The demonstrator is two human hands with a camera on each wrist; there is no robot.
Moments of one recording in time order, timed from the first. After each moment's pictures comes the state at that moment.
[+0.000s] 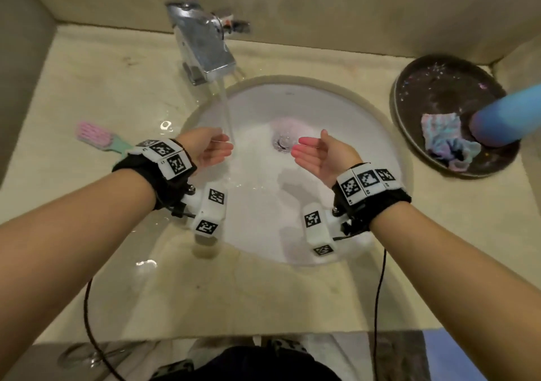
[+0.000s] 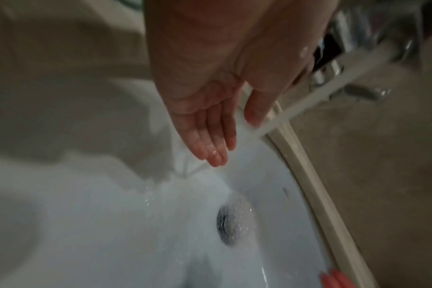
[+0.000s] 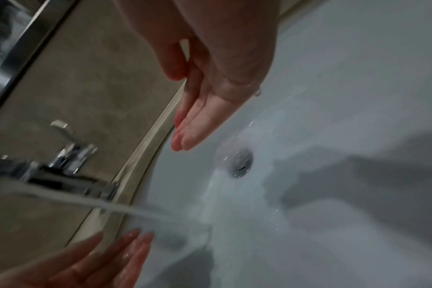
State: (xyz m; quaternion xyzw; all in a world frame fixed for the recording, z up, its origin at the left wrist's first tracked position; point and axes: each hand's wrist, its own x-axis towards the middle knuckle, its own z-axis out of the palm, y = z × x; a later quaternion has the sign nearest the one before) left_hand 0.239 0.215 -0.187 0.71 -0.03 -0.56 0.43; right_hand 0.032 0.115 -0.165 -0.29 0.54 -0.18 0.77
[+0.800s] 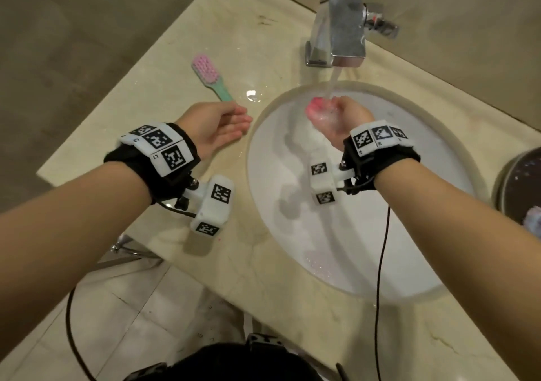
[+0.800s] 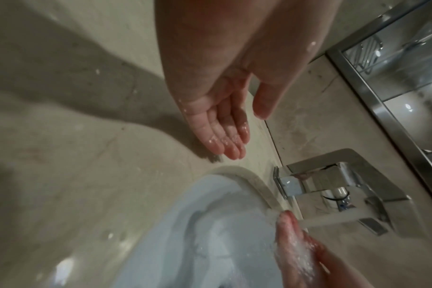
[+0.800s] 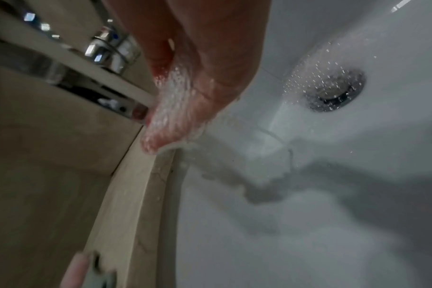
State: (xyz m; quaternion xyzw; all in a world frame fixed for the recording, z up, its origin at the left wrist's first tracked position) left_hand 0.244 0.323 -0.154 0.65 0.10 -0.41 0.63; right_hand 0.167 0.120 -0.172 -0.32 0.44 -0.07 0.84
